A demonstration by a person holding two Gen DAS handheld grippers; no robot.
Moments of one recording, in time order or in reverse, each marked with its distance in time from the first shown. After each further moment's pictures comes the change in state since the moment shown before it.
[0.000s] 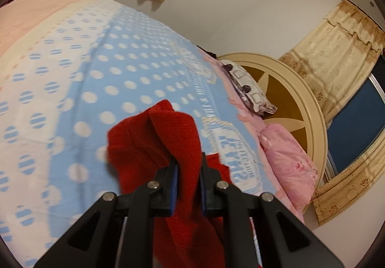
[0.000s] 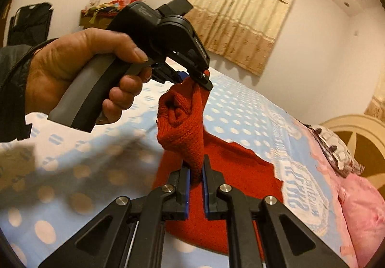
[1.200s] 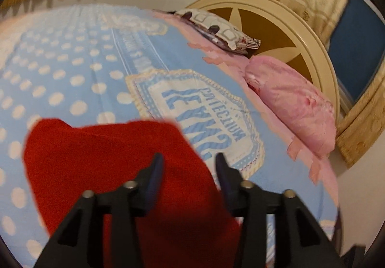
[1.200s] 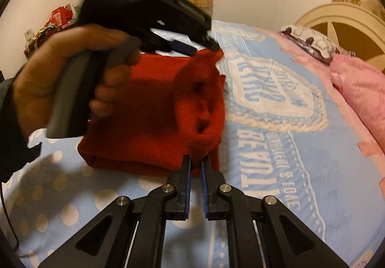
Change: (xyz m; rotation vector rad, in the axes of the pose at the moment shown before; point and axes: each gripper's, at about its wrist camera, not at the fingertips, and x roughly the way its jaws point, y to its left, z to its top) left arm 0.133 -0.142 -0.067 0.373 0.199 0.051; right arm 0.002 -0.128 -0.095 0.466 0.307 0.010
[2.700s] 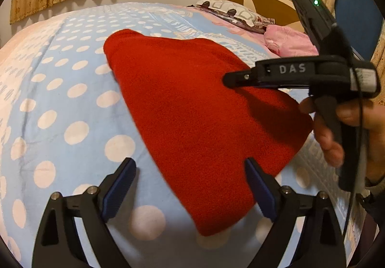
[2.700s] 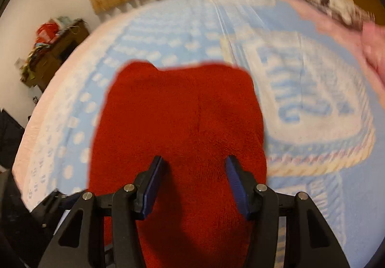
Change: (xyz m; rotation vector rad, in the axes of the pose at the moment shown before) left arm -0.048 0.043 -0.141 0.057 0.023 0.167; right arm 0.112 -0.043 0.098 0.183 0.179 0.133
